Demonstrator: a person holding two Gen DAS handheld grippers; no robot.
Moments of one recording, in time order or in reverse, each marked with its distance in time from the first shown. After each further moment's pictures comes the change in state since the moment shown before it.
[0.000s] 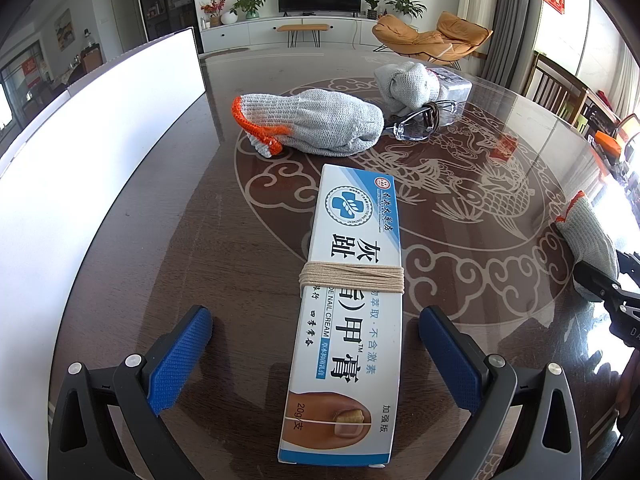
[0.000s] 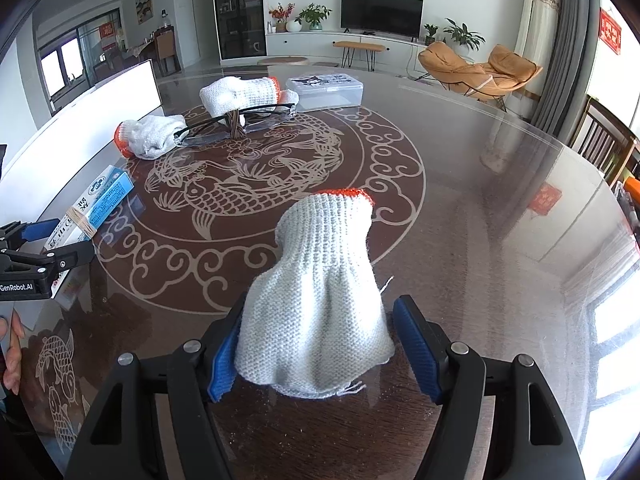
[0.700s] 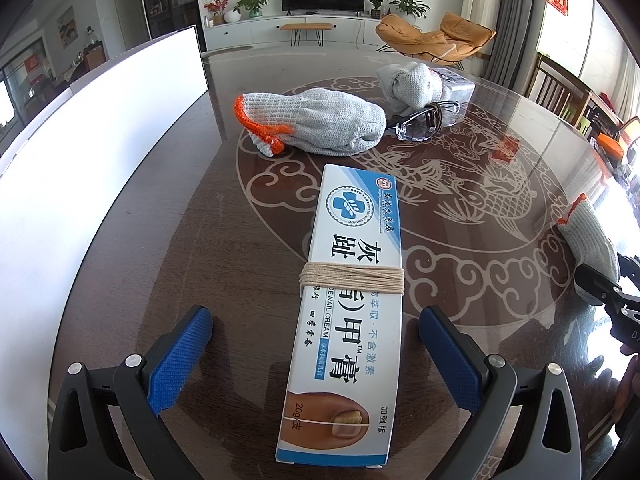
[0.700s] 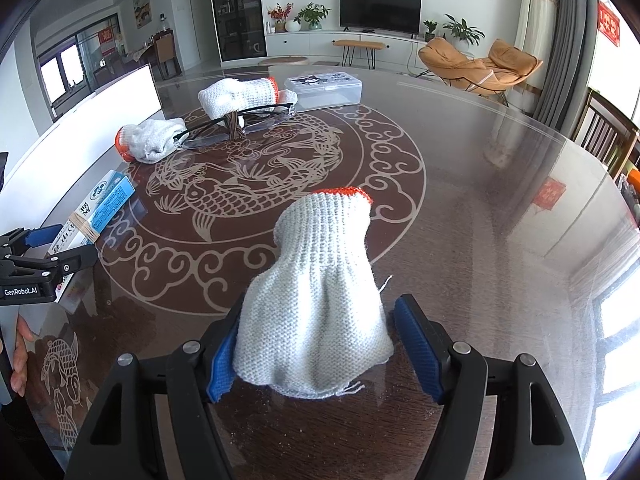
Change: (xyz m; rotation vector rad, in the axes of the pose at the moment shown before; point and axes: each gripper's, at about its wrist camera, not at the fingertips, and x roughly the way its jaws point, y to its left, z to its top) left arm -0.001 0.000 0.001 -0.005 0.005 0.005; right arm 0.000 -0.002 0.000 0.011 0.001 0.010
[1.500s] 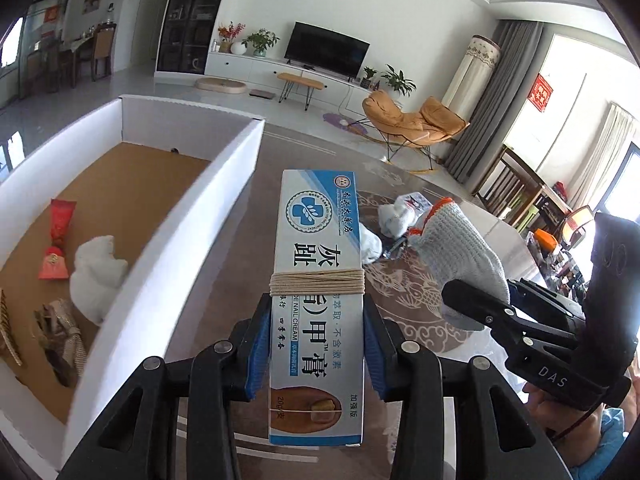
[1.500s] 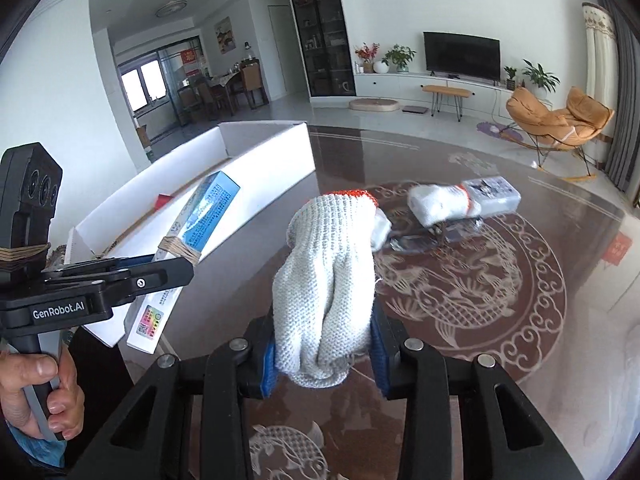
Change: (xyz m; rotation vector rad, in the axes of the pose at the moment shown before) left arm -0.138 0.133 0.019 -0.197 -0.202 -0.224; right arm -0.081 0.196 0.093 -0.172 -0.176 0.346
